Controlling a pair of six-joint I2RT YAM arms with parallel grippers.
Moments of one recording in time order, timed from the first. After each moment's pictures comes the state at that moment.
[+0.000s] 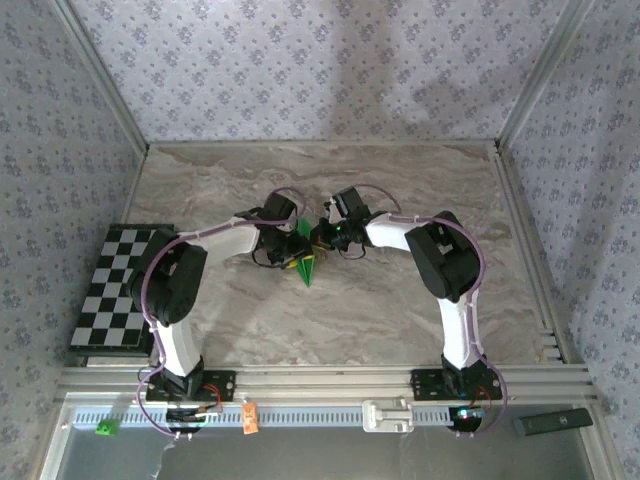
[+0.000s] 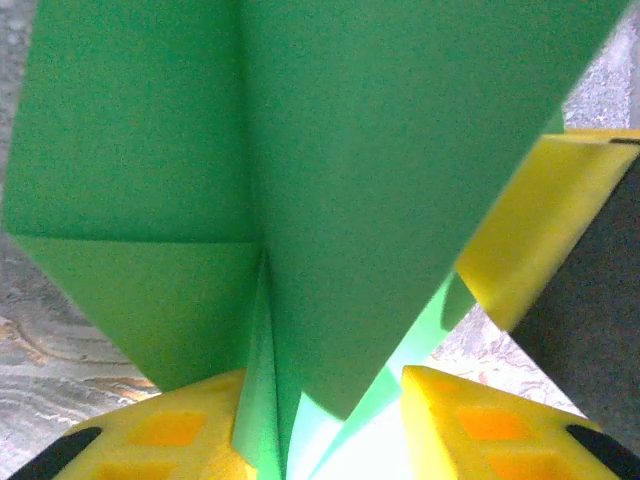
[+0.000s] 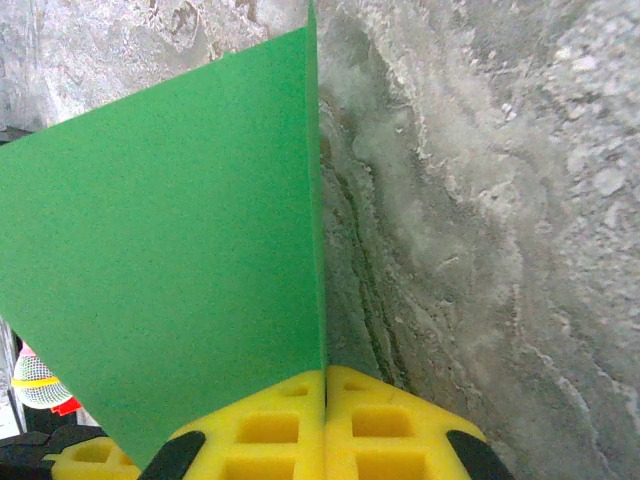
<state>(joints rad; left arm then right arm) -0.57 1.82 1.13 -0.46 0.31 -0.88 0.56 2.06 1.25 -0.05 -0.51 0.75</state>
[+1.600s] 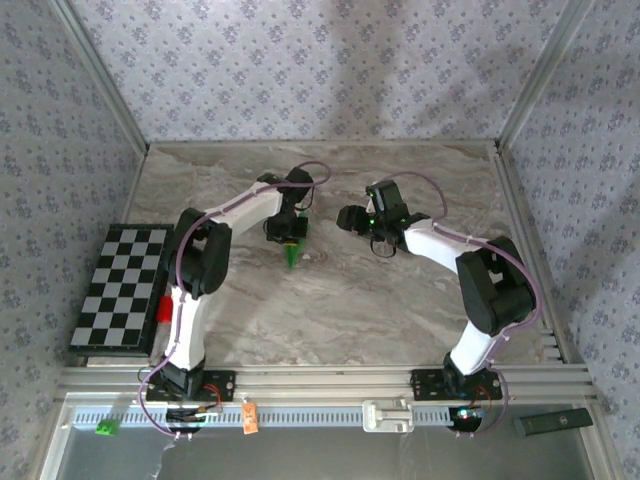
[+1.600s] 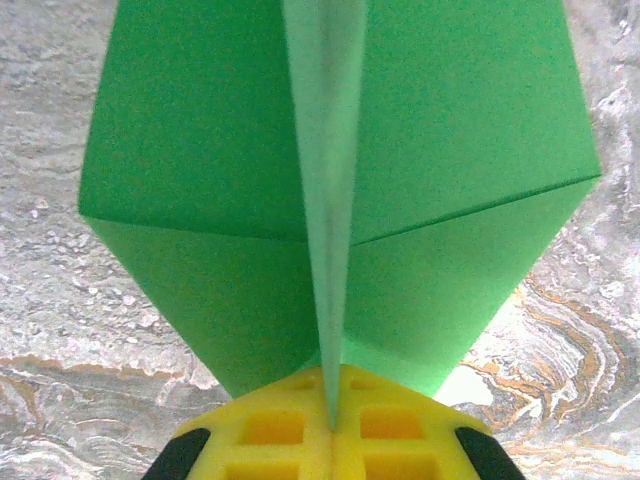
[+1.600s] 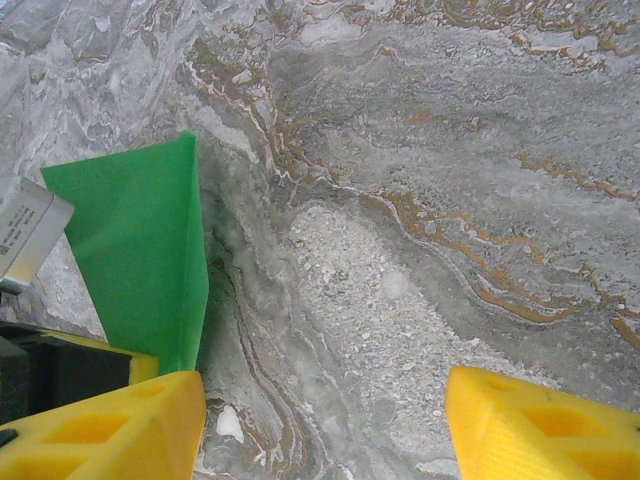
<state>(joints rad) -0.57 2.12 1.68 -1.02 0.00 -0.47 0.45 1.70 1.03 -0.09 -0.21 0.66</state>
